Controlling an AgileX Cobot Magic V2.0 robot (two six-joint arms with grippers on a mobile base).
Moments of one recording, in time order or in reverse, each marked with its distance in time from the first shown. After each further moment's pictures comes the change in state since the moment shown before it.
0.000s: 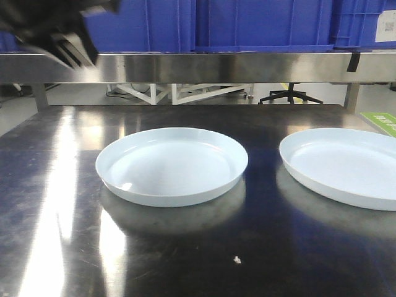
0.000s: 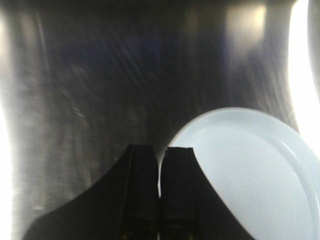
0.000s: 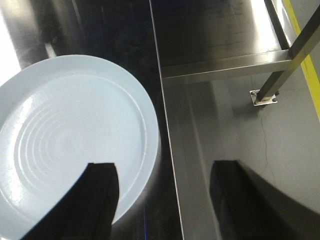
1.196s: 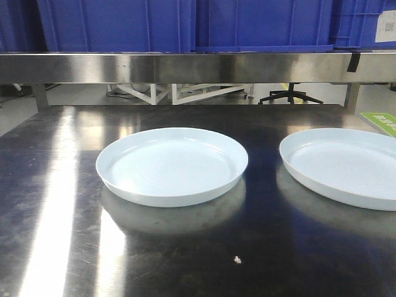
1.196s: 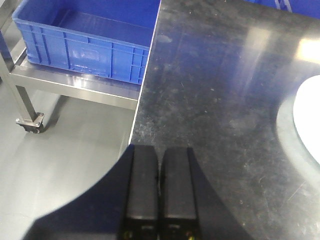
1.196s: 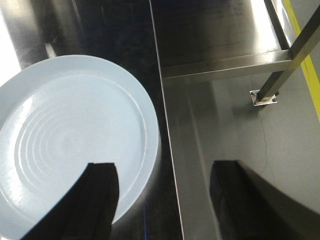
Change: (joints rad) left arm 0.310 -0.989 0.702 0.021 0.112 -0.004; right arm 0.000 0.000 0.000 0.000 0.000 0.000
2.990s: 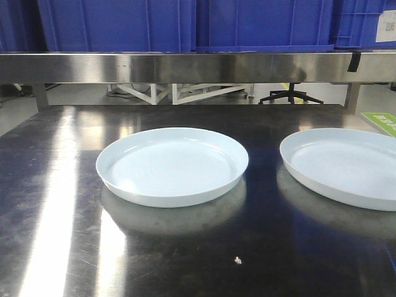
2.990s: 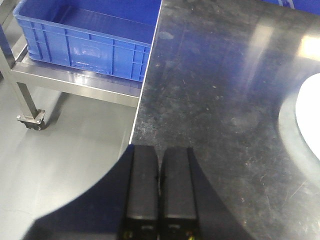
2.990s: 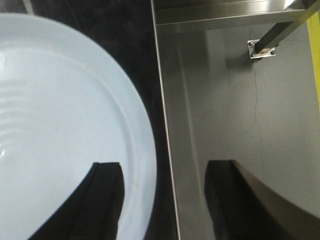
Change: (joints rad) left arm 0.000 0.000 0.000 0.000 0.008 -0.002; right arm 0.000 0.448 -0.160 -0.036 -0.027 0.000
